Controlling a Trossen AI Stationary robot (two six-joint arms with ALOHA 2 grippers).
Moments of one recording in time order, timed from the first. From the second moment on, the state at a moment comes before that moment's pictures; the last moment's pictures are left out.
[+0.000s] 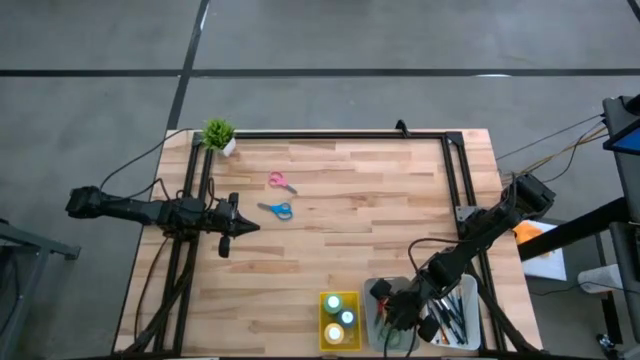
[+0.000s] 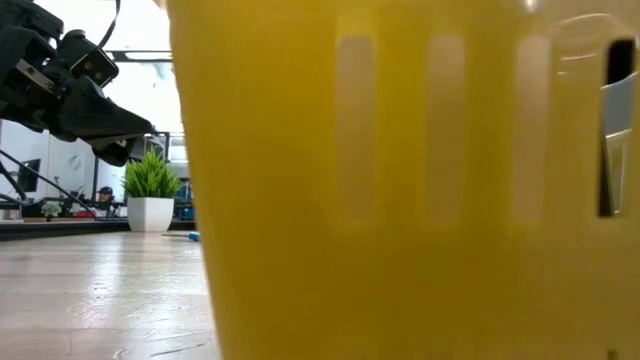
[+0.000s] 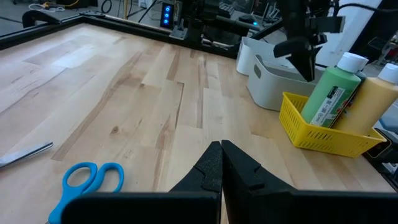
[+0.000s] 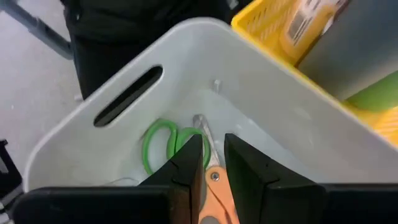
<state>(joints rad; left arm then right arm) -0.12 0.27 0.00 0.02 -0.06 -0.26 0.69 1.61 0.88 -0.12 -0.16 -0.03</state>
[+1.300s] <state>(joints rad) -0.12 0.27 0.00 0.02 -0.06 -0.26 0.49 1.33 0.88 -0.13 0.24 -0.26</state>
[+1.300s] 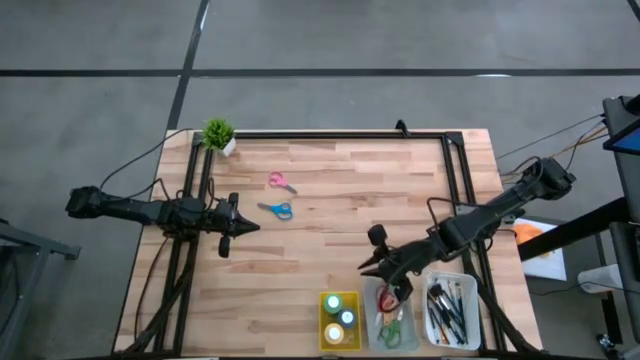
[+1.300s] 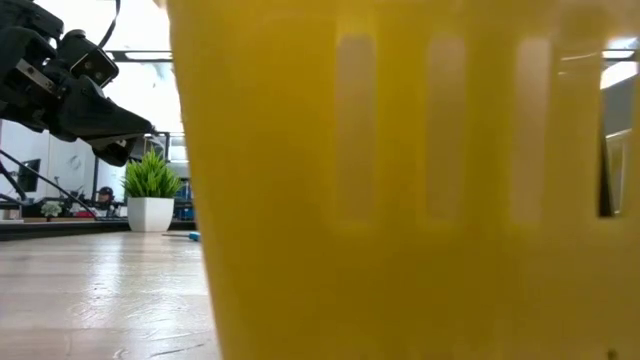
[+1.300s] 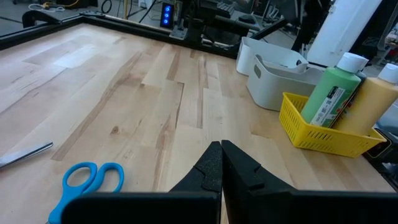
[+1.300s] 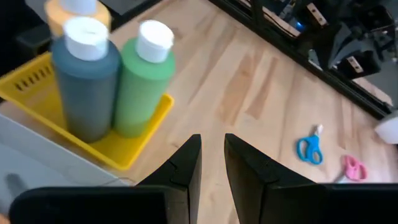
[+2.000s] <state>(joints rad) -0.12 0.27 0.00 0.02 -0.06 -0.26 0.27 1.38 0.88 0.06 0.19 -0.35</state>
